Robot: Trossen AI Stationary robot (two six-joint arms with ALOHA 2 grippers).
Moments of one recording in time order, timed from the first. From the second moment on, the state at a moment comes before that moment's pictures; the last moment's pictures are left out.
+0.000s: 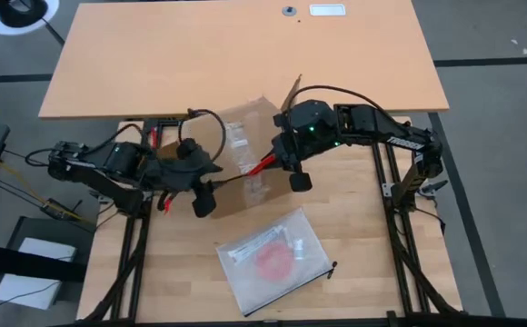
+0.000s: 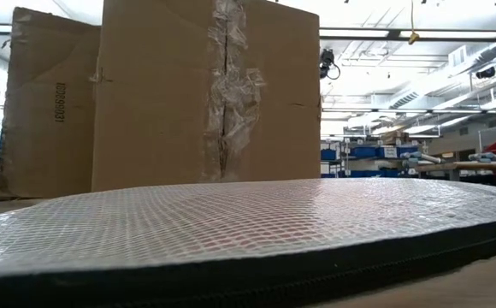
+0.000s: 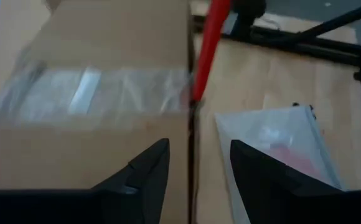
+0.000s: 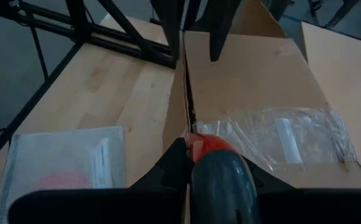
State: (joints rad) left arm -0.27 1.30 1.63 -1.07 -0.51 -0.42; right arm -0.03 1.73 2.16 -1.03 -0.10 -0.31
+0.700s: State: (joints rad) left arm -0.22 1.34 1.53 -1.07 -0.50 -0.37; right arm -0.03 1.72 2.16 -1.01 -0.08 -0.33
